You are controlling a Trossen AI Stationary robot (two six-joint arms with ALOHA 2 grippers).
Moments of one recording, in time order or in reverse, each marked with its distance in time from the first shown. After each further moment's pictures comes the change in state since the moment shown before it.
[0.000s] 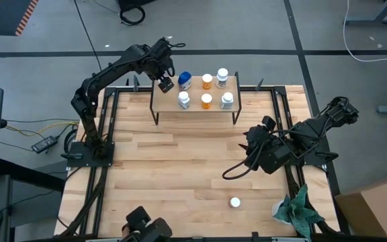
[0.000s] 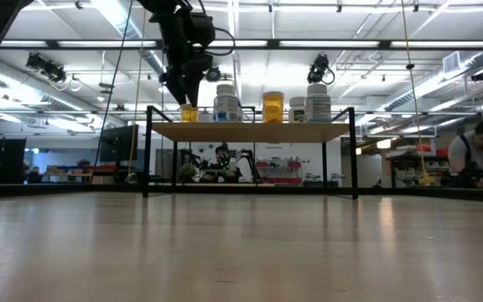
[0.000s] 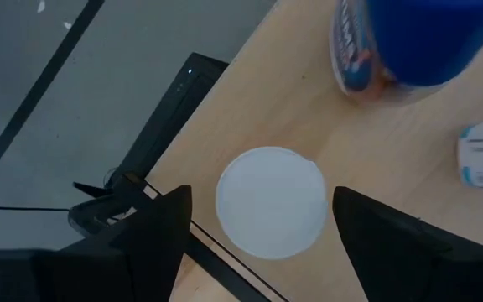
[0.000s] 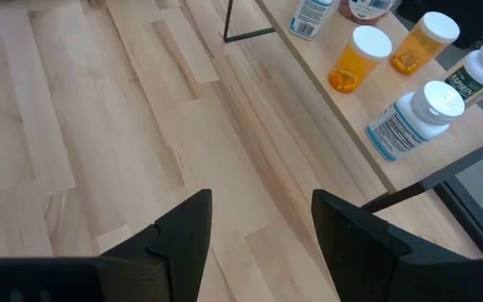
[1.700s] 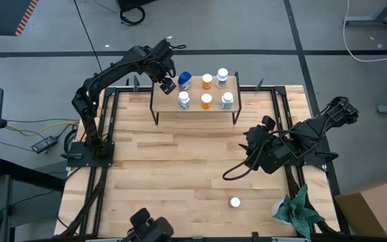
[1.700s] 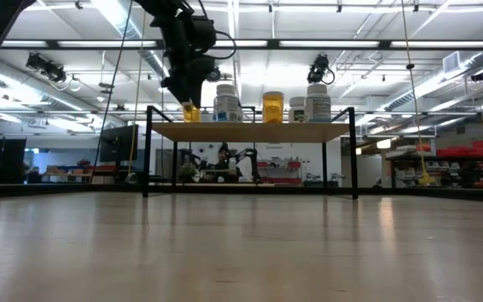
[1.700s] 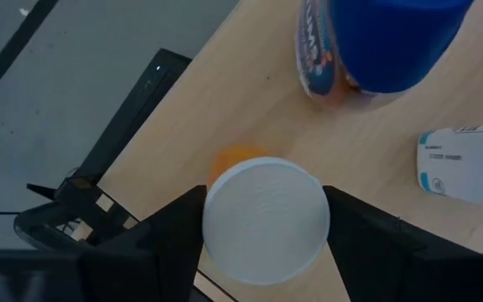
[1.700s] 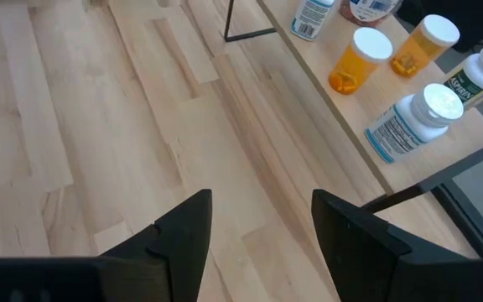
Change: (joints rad) left arm 0.004 0.011 -0.020 0.018 0.091 -0.045; right arm 0.000 0.000 0.000 -0.001 0.000 -0.016
